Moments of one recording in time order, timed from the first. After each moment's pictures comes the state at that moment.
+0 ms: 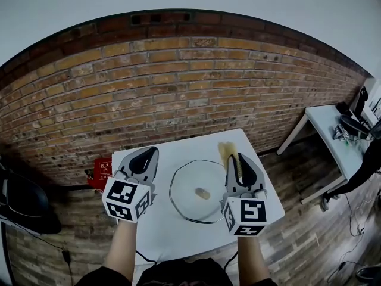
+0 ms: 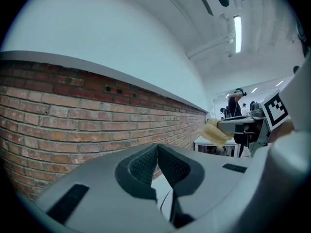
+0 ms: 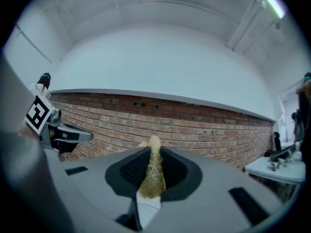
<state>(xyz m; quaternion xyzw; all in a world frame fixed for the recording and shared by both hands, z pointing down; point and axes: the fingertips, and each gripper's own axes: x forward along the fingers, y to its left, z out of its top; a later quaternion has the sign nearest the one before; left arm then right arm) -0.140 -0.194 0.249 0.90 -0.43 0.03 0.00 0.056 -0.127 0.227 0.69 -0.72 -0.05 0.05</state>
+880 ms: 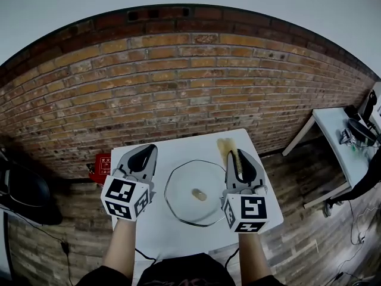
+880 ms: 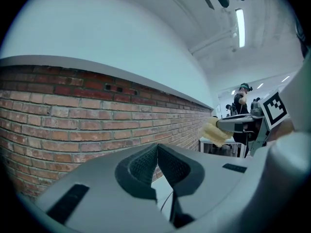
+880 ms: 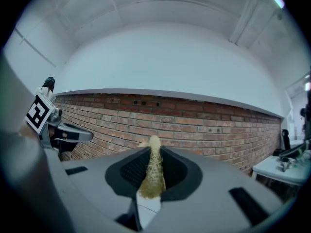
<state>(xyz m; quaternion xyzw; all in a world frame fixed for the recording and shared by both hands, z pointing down) -0.115 -0.205 0.252 0.89 -0.46 0.04 0.00 0.086 -0.155 0.232 0.66 -0.75 -0.04 0.05</state>
